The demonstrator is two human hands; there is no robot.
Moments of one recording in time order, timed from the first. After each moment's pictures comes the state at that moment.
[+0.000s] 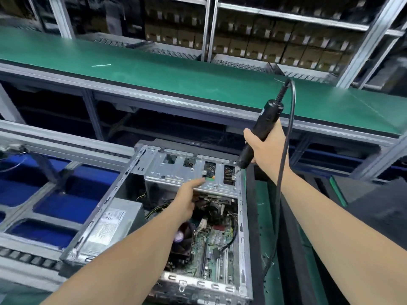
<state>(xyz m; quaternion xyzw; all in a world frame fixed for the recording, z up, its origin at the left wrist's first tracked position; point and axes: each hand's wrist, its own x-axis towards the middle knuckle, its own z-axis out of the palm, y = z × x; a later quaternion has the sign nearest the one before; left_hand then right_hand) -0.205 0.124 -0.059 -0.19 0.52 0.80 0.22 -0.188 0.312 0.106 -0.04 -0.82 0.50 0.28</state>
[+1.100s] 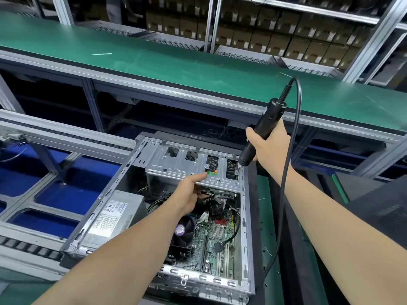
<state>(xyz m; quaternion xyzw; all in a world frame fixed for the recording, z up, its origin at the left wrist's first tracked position) -0.208 0.121 -0.065 -0.15 0.49 0.83 0.20 -0.190 0.309 0.095 -0.03 -0.84 0.47 0.27</state>
